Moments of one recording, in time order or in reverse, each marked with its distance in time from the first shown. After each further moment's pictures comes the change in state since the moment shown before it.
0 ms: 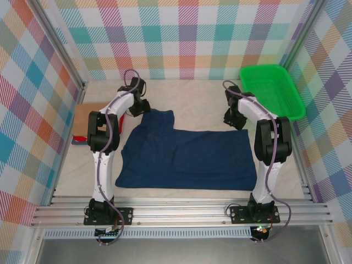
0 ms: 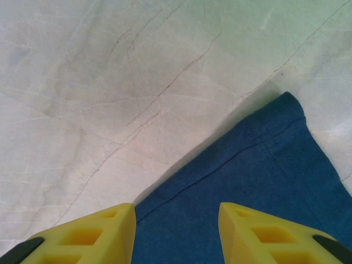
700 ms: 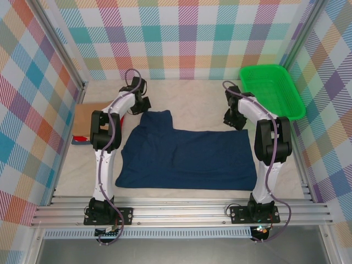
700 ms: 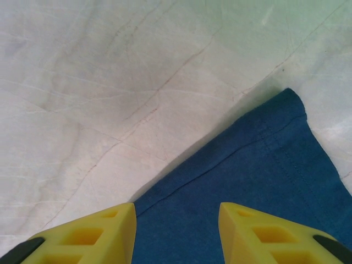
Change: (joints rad) left arm 0.010 0.070 0.070 0.045 -0.046 -0.001; right arm -0.001 0.003 0.013 -0.010 -0.006 -0.016
